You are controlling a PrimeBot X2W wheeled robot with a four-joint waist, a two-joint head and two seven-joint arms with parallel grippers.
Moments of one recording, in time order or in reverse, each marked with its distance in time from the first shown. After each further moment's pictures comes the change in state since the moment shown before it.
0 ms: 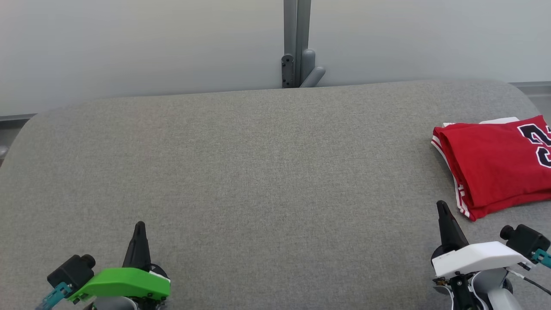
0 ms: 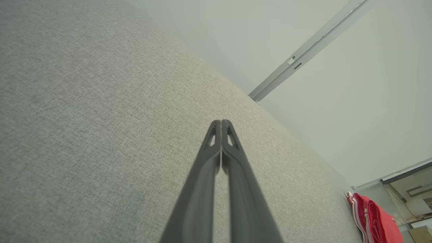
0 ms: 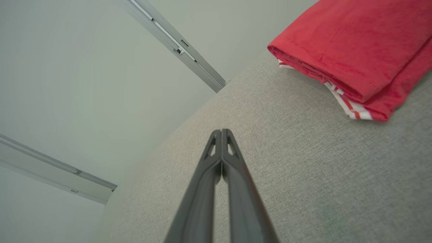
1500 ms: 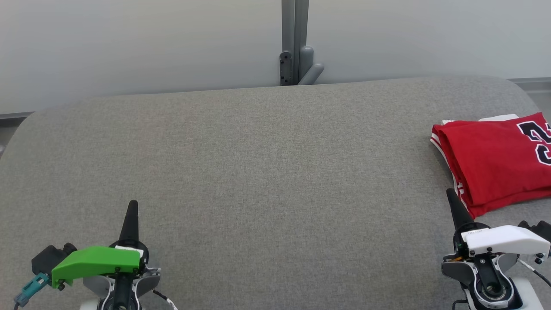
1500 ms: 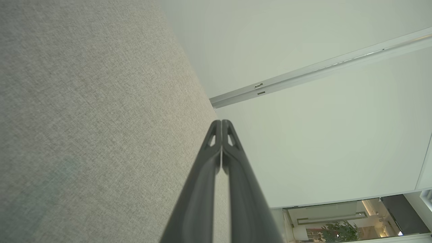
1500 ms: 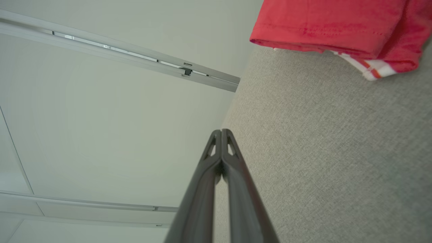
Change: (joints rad) left arm -0.100 0.000 0.062 0.043 -0.474 -0.053 0.119; right arm -0.080 -0.004 -0.085 0.048 0.471 0.000 0.136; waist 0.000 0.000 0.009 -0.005
